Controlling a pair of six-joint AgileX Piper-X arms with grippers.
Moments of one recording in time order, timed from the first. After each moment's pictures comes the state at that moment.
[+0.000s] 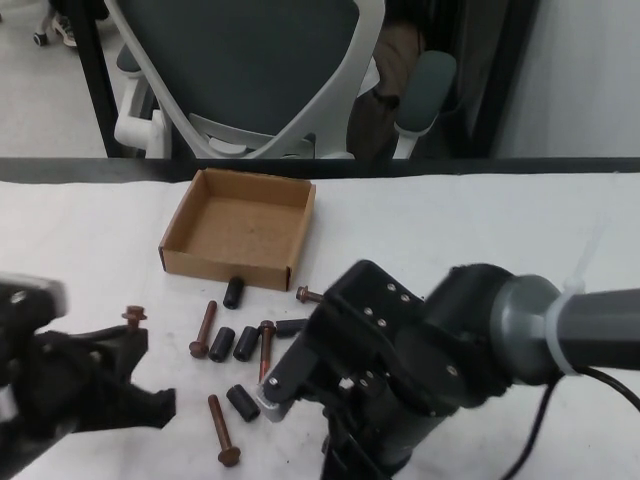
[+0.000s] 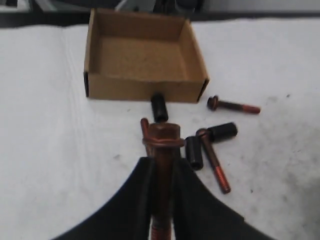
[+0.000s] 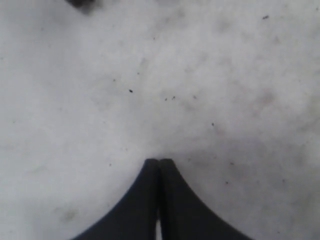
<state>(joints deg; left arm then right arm) -19.7 52.8 -7.3 -20.8 3.9 -7.4 48.9 102.8 -59.6 36.0 -3.9 -8.9</state>
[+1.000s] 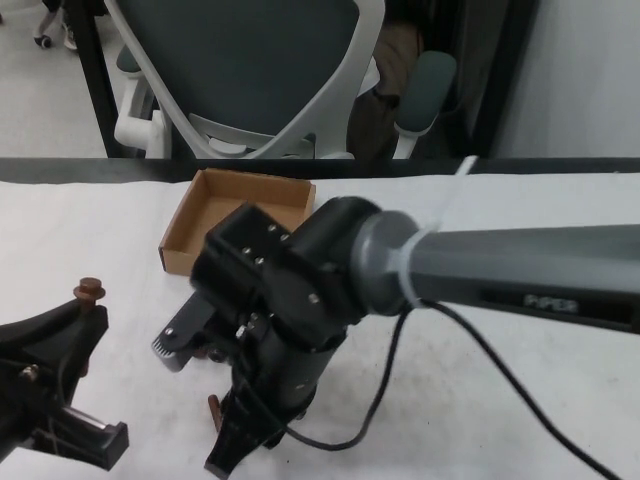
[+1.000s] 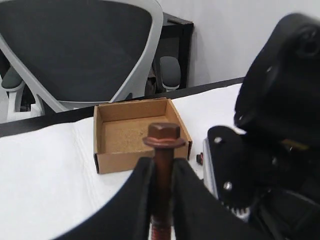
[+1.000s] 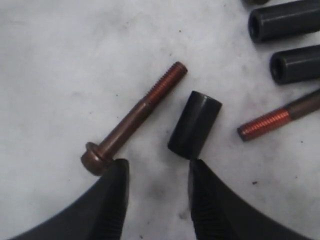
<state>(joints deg) -19.7 29.6 -4.7 -11.5 4.3 2.6 52.2 116.0 -82.7 45.6 -2.0 -9.3</state>
